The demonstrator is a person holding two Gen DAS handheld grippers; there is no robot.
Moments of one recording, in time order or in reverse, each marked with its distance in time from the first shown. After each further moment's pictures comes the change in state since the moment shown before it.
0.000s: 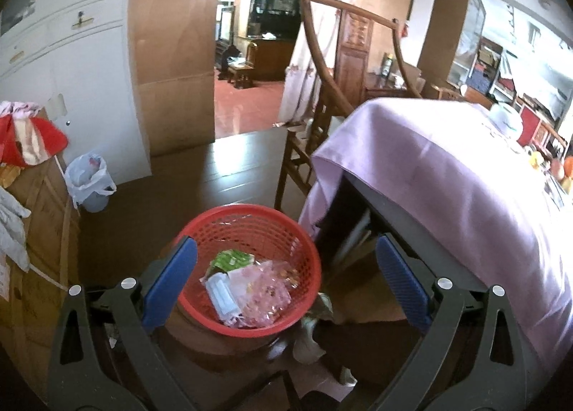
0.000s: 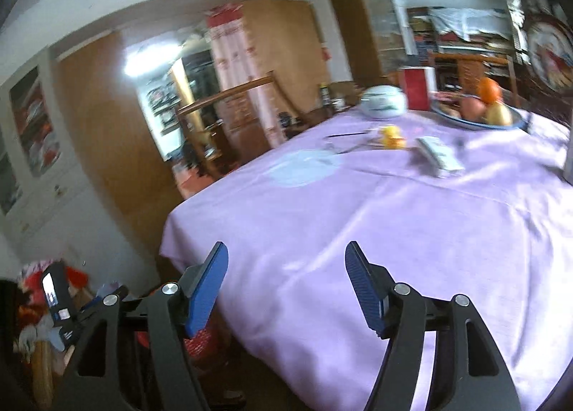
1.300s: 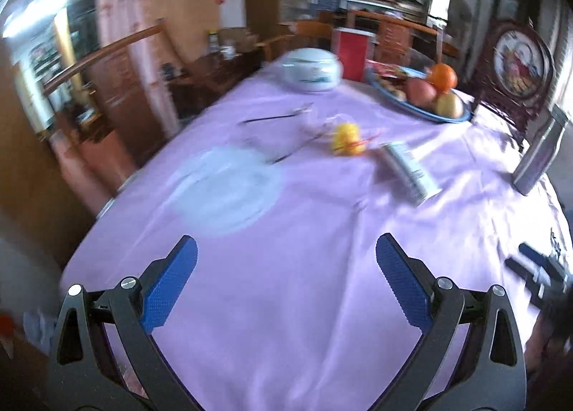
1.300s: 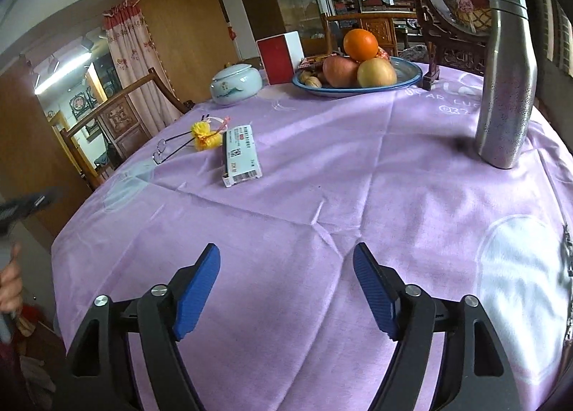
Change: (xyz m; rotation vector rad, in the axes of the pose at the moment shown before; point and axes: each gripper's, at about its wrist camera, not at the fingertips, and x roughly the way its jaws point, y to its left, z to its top) left arm 0.013 -0.398 0.095 0.568 0.131 -0.397; right arm 0.043 -0.217 0.040 0.125 0.125 -0.241
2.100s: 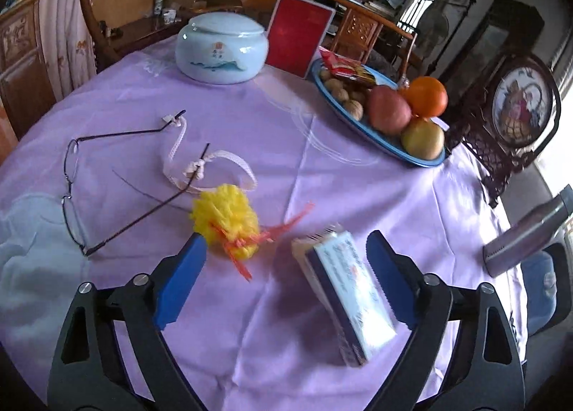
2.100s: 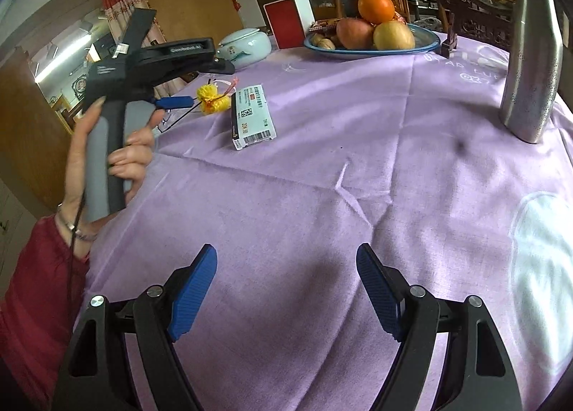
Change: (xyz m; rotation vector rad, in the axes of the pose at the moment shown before) left arm 0.174 -0.052 0.095 -0.159 0.081 -0.302; right arm 0.021 0.009 -0.006 0.000 0.128 0.025
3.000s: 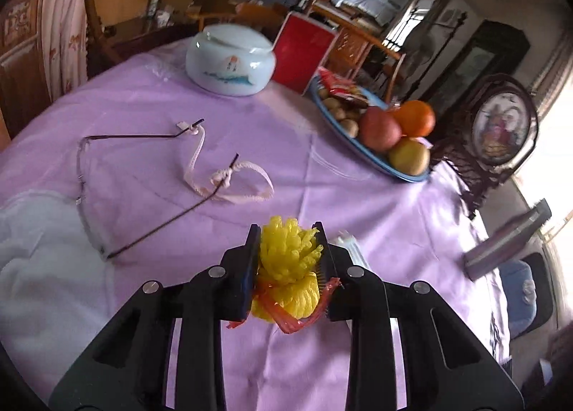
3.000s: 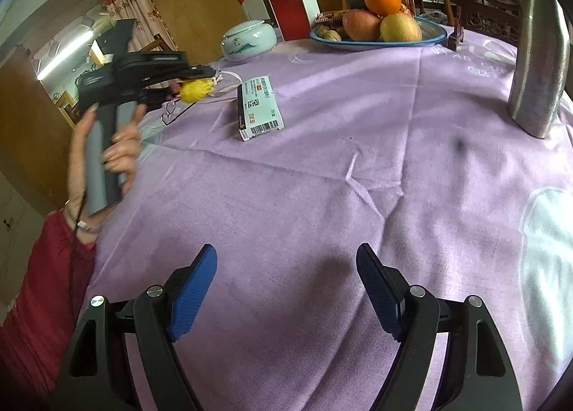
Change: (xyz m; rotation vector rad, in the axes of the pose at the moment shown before) left arm -0.036 0.027 -0.009 -0.017 -0.066 -0.101; right arm 0.001 0.003 -0.003 0.004 0.026 0.020
